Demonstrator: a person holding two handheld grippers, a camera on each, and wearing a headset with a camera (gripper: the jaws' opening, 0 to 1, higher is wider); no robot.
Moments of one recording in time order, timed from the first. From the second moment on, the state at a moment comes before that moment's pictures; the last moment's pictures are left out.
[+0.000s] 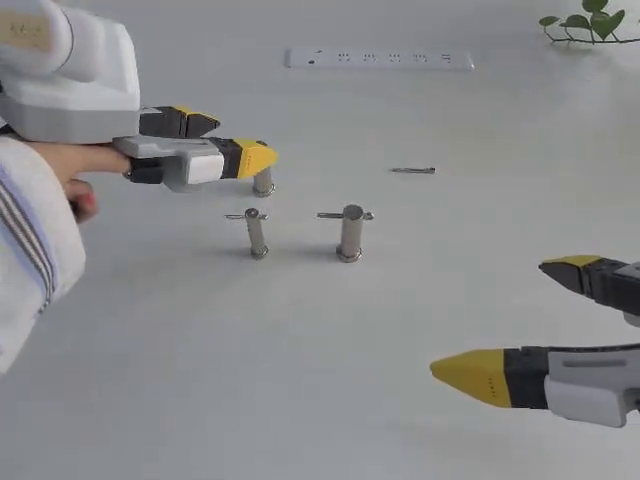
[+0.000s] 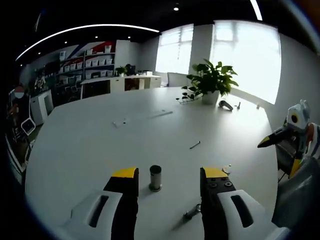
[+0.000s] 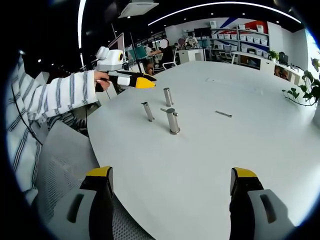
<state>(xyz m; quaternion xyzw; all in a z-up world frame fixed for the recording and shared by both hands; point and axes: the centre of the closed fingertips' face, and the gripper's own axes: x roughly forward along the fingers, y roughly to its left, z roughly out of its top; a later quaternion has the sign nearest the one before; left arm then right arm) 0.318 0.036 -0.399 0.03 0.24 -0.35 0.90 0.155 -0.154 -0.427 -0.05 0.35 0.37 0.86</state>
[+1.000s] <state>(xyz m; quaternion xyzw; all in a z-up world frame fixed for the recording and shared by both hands) 0.352 0.031 -0.453 0.11 0.30 -0.39 0.86 0.155 -0.164 -0.439 -0.03 0.38 0.35 0.86</state>
